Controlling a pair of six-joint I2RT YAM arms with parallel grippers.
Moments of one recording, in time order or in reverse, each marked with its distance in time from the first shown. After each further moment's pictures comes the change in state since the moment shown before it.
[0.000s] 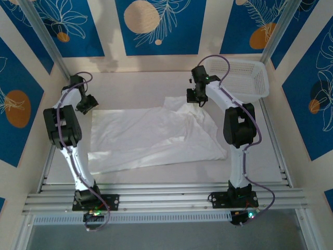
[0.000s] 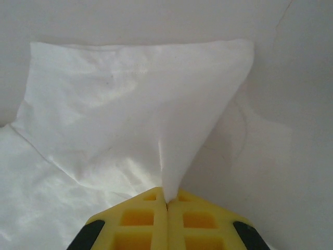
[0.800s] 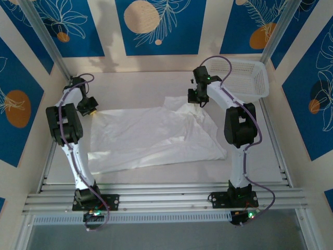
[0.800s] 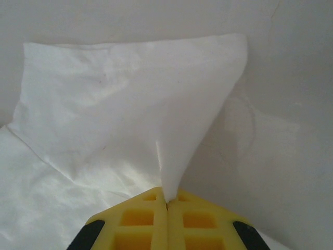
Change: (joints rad) left arm -0.001 0.067 0.058 -0.094 0.005 0.071; right arm -0.027 -0.006 -0.028 0.015 -0.023 0.034
